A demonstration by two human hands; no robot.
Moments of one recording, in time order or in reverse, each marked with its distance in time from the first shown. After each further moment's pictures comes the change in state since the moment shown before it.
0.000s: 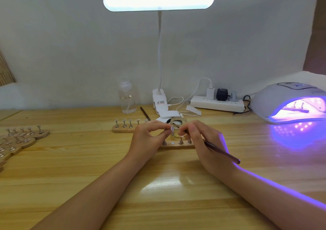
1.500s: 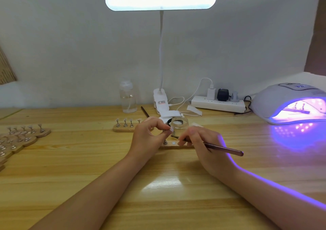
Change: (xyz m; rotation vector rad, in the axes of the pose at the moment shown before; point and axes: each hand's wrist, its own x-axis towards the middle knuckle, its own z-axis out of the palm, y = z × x) left_hand -0.001 0.004 -0.001 0.058 0.050 -0.036; right_hand -0.003 -0.001 0.000 -0.005 -0.059 0.040
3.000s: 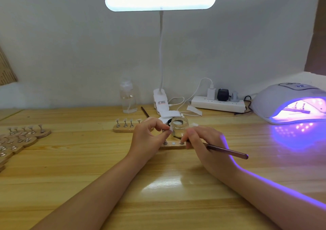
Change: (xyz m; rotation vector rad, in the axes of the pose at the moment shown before) left_hand 0.000 0.002 -0.001 0.040 0.007 -0.030; right_hand 0.001 0.000 -0.001 -0.066 0.070 -0.127
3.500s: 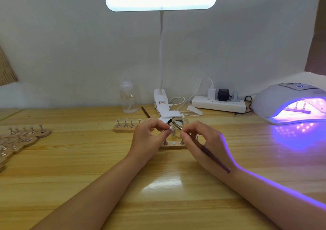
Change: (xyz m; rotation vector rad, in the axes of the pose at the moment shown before) left_hand -0.001 0.001 0.000 -0.052 -0.022 -0.019; right_hand 0.001 0.001 0.002 -0.100 0.013 0.001
